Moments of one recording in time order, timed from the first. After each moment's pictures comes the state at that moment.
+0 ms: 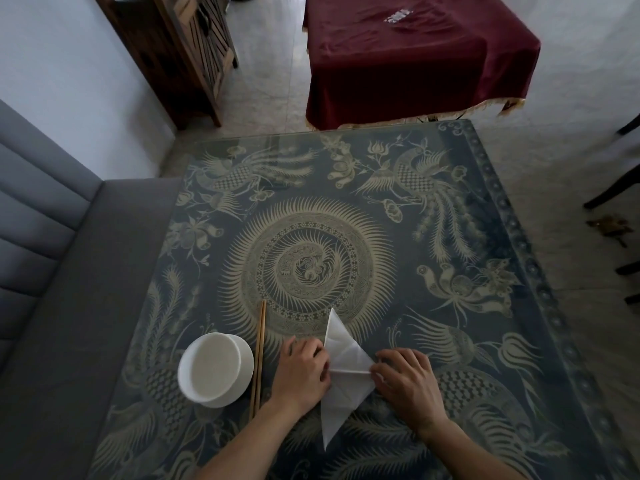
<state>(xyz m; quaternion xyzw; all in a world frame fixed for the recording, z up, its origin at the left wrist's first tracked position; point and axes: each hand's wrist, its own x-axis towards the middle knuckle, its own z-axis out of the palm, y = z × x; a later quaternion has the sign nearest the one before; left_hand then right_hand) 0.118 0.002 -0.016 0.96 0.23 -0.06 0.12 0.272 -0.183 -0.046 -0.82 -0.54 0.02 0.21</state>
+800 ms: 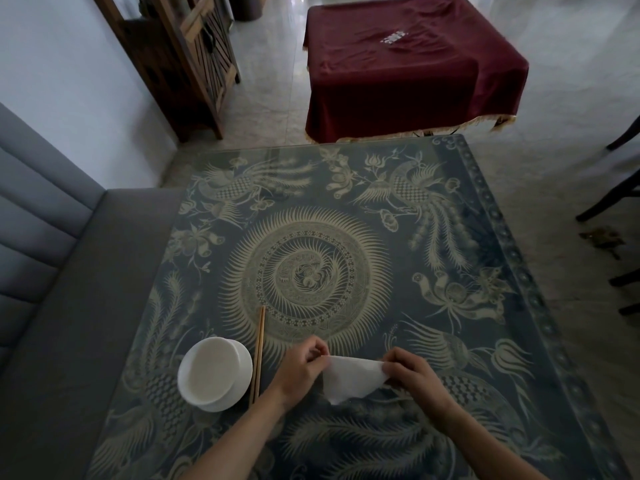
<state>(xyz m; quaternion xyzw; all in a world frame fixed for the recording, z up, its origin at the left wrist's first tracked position) 0.126 0.010 0.020 0.72 0.32 0.03 0.61 0.288 -0.176 0.017 -0.67 -0.17 0.49 0.54</state>
